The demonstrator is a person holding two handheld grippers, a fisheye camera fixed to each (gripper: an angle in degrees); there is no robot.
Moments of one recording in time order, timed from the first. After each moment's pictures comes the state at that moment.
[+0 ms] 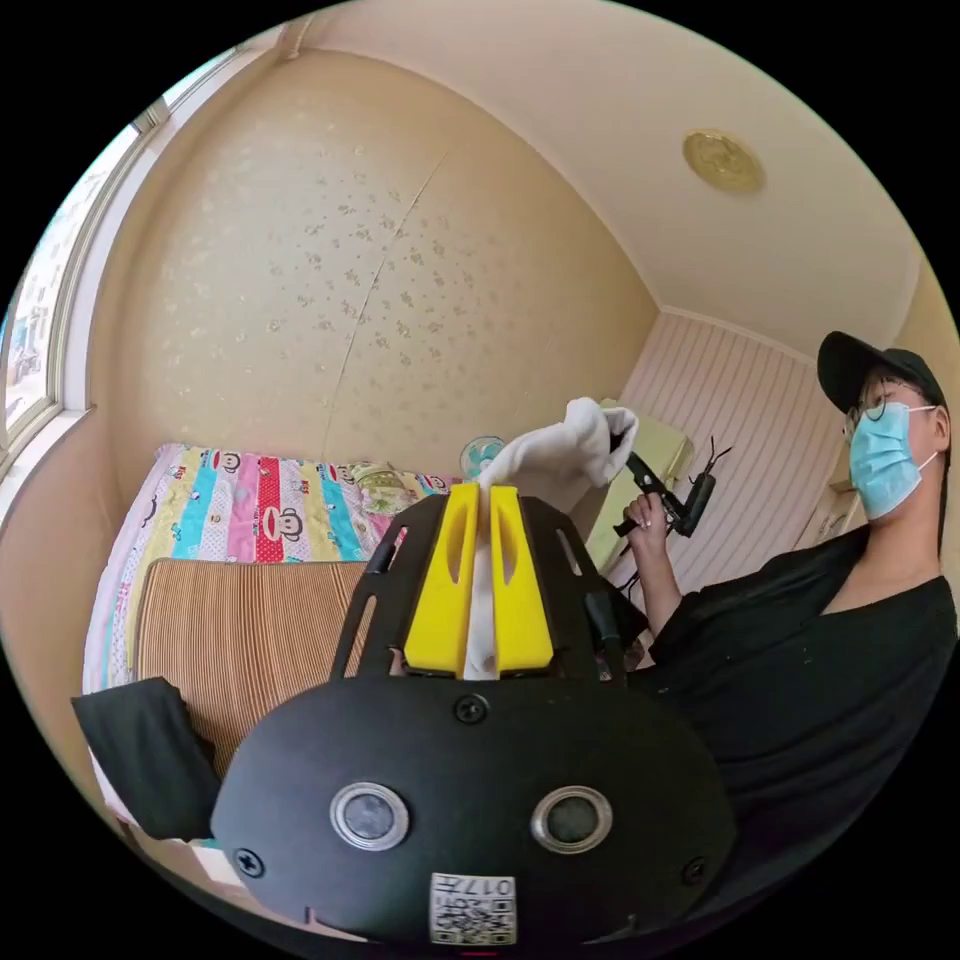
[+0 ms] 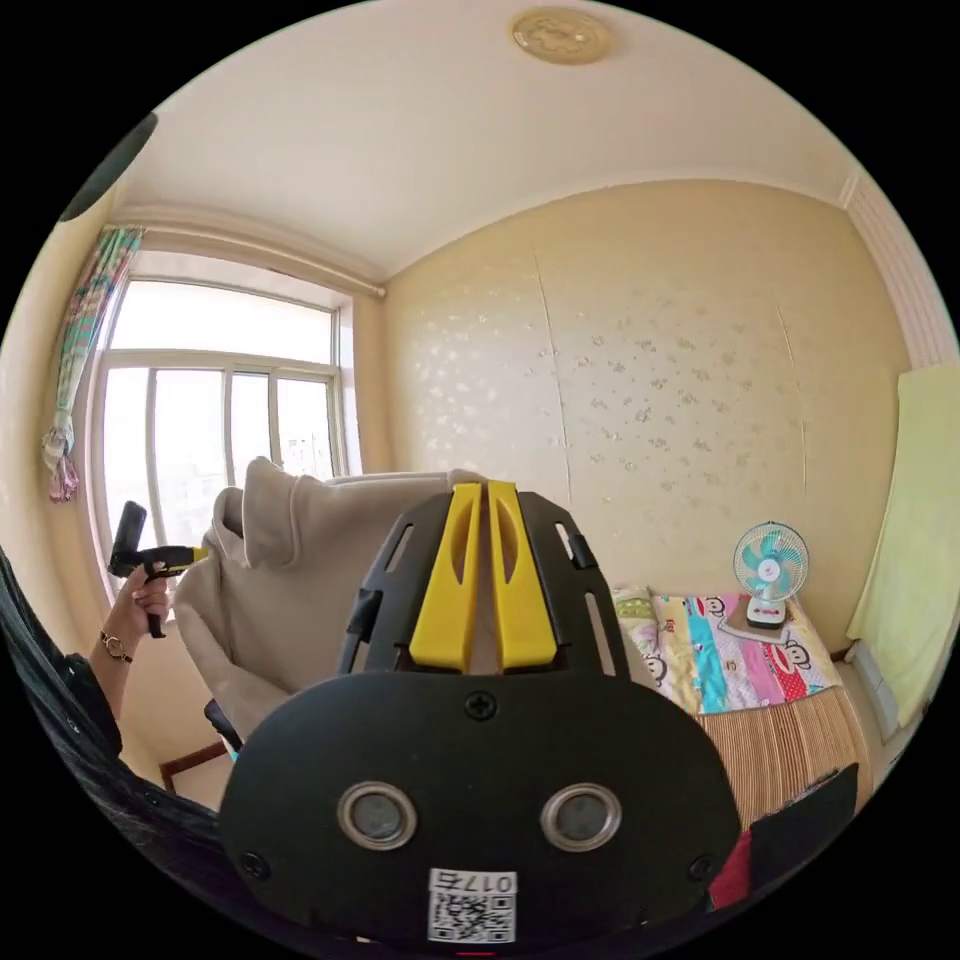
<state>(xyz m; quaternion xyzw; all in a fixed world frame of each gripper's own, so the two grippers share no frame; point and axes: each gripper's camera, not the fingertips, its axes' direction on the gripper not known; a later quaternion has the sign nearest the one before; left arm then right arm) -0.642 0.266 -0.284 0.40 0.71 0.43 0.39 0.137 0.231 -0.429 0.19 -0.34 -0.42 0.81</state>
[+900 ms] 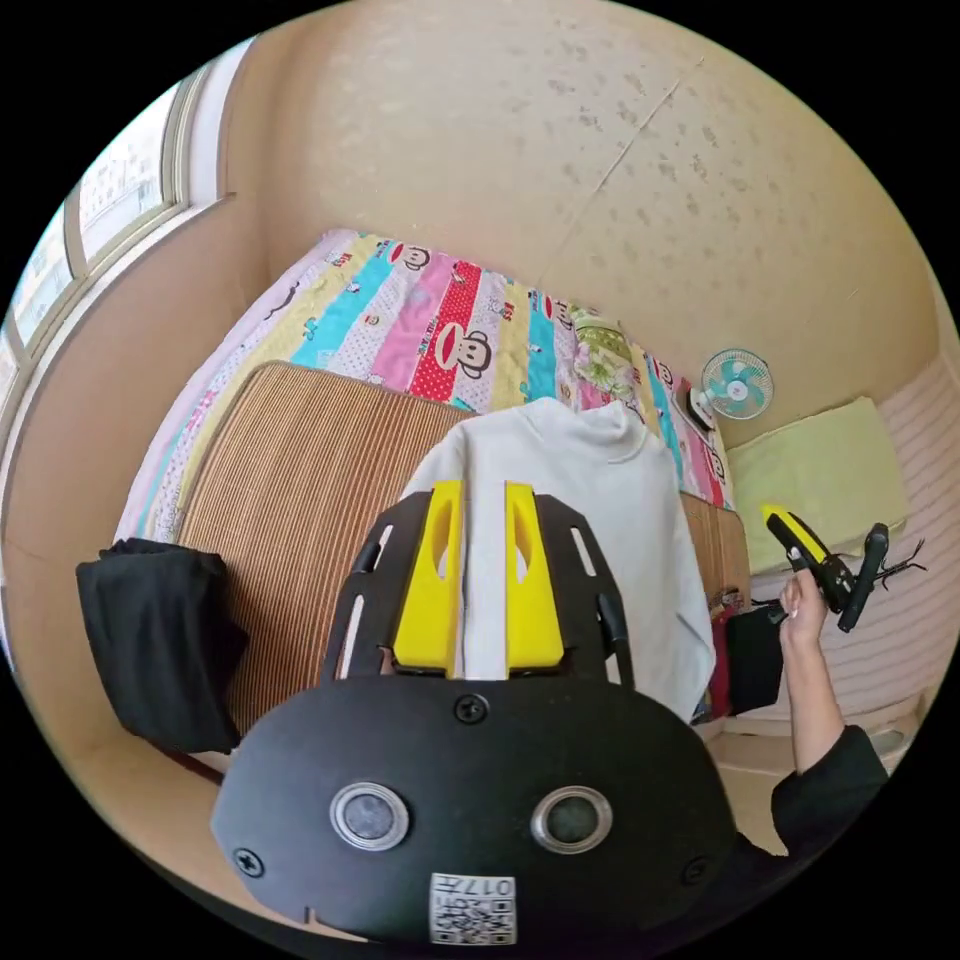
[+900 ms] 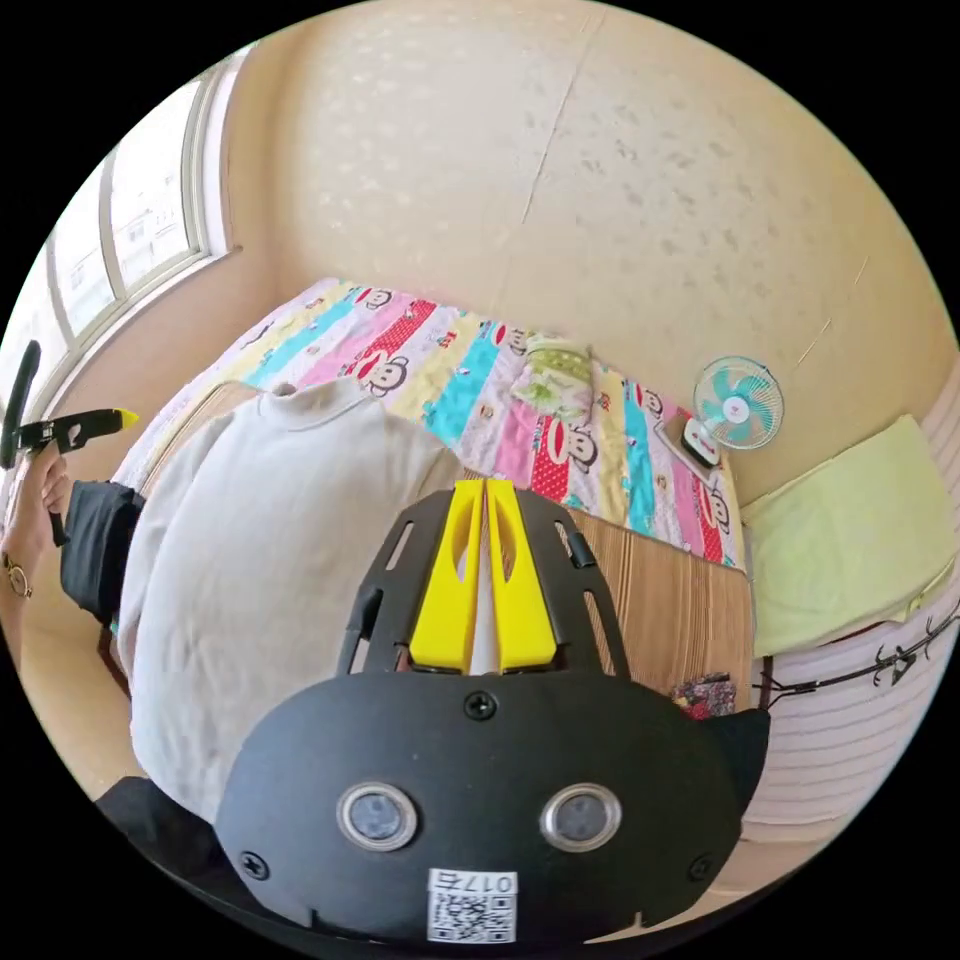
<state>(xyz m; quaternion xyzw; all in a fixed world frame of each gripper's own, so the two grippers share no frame) -0.276 0.056 -0.362 0.22 0.55 0.39 0.71 -0.111 0.255 0.014 -0.15 0.03 -0.55 0.82</state>
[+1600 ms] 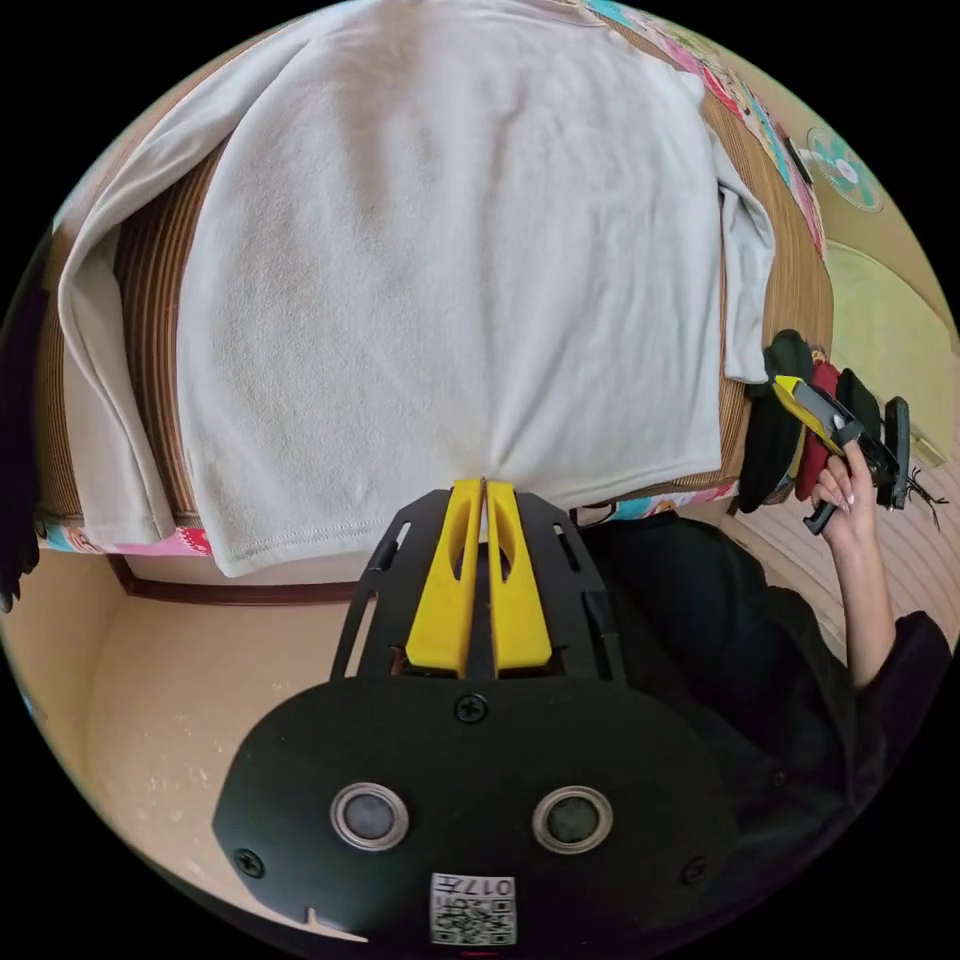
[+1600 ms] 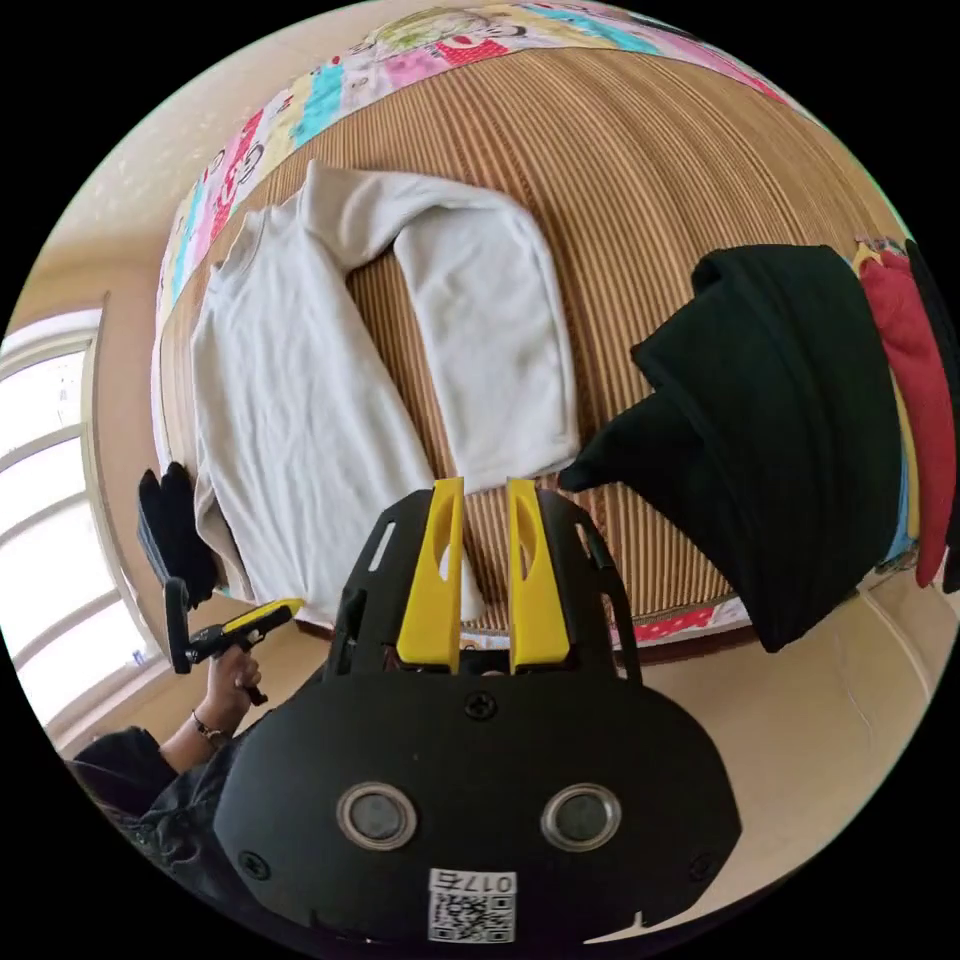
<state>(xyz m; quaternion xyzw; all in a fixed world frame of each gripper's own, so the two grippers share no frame) -0.181 0.139 -0.049 -0.09 0.35 0.57 0.74 0.090 0.333 0.142 -0.45 0.09 -0.21 0.87</state>
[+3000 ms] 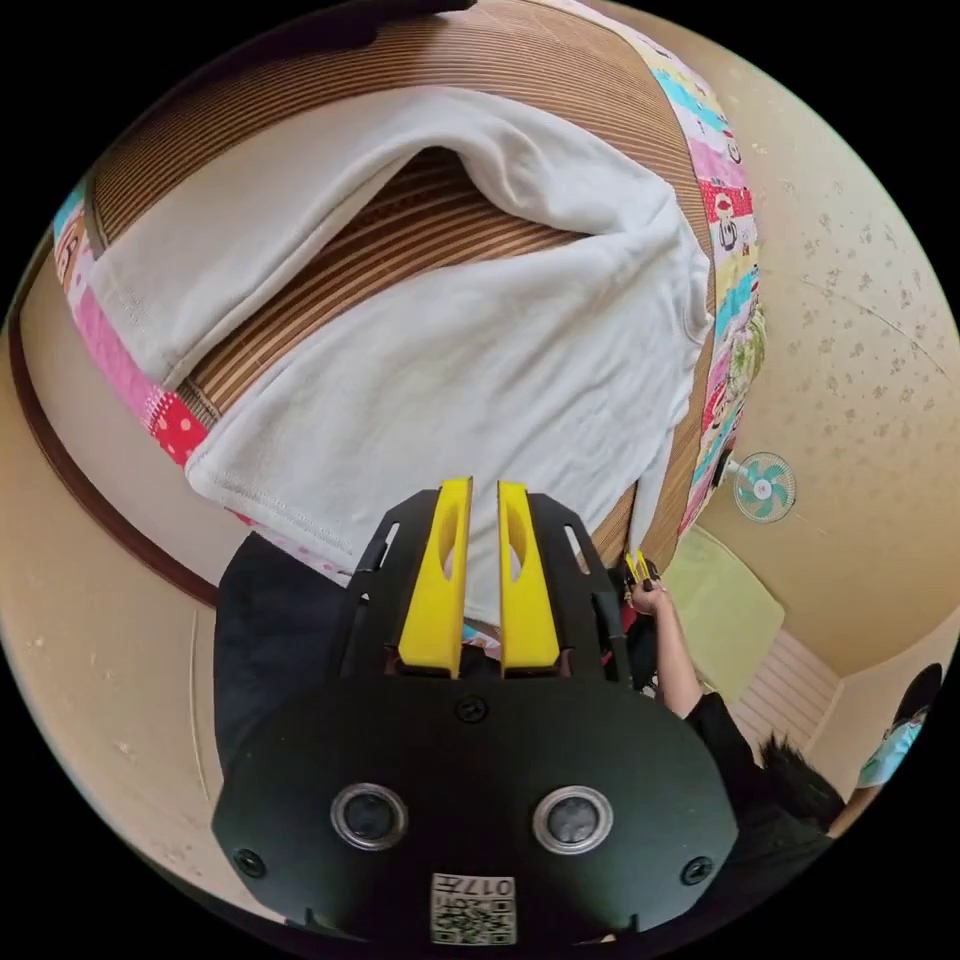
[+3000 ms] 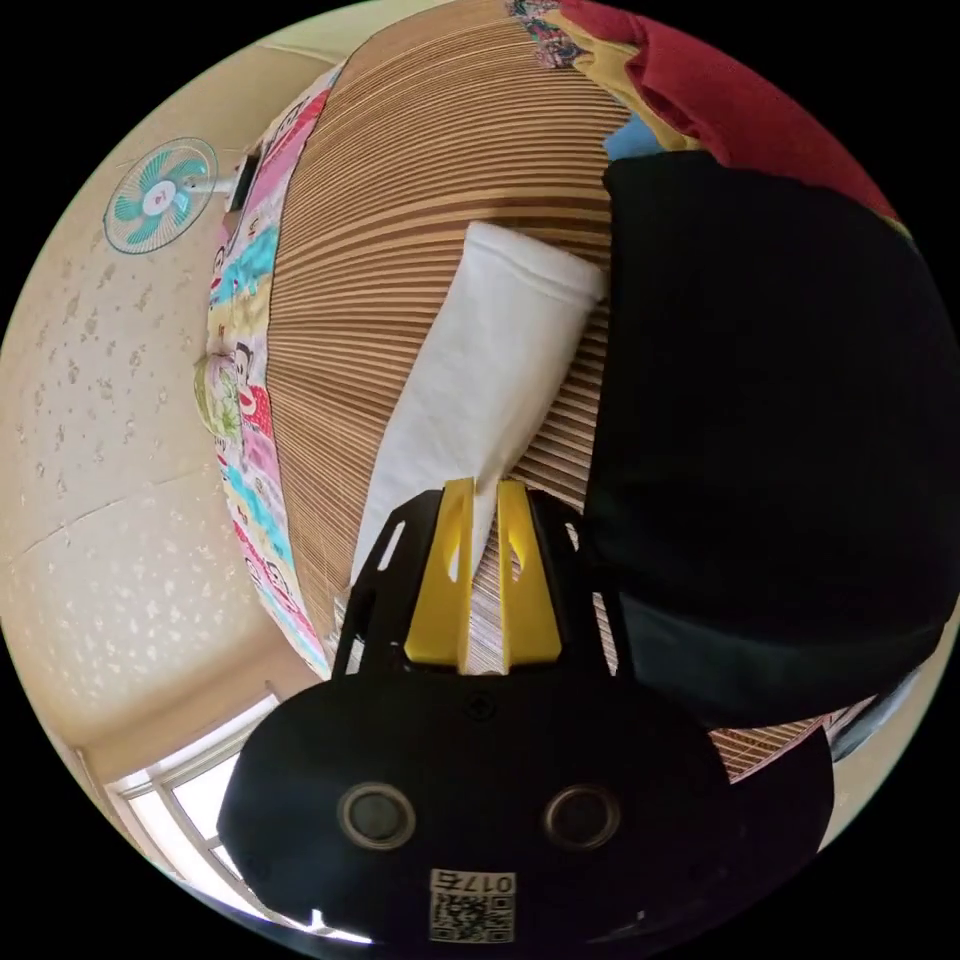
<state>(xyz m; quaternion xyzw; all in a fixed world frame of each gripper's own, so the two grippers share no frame) -0.368 -0.027 0.044 -0.21 0.60 0.20 0.75 0.308 0.299 0.093 -0.27 0.03 0.26 0.93</state>
